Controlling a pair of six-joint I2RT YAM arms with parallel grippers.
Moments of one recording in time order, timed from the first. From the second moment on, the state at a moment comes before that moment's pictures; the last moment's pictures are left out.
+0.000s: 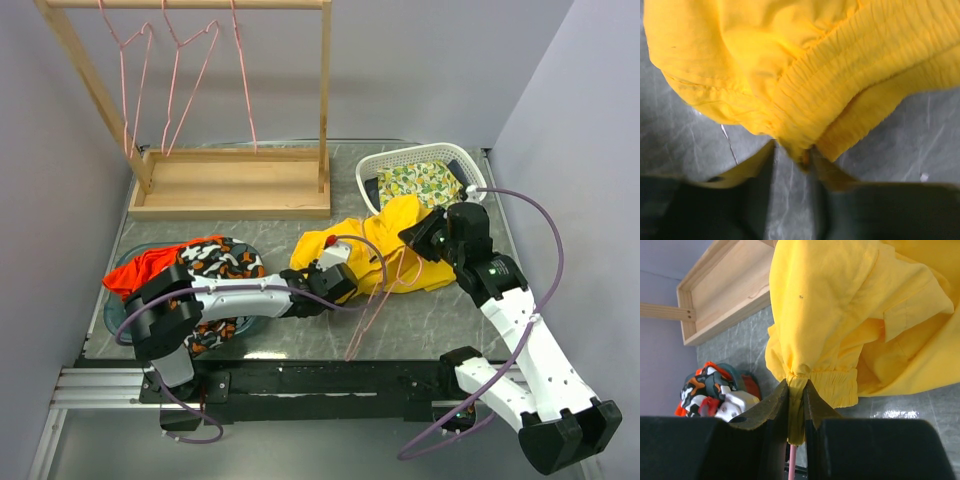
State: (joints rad) left arm -1.15 1.68 1.05 -0.36 -0.54 -0.62; right arm 0.29 0.88 0.92 -0.59 -0.02 0.84
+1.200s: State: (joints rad) left arm -1.22 1.10 0.84 -0.37 -0.30 -0.71; right arm 0.29 0.99 1.15 -0.65 0.34 1.13
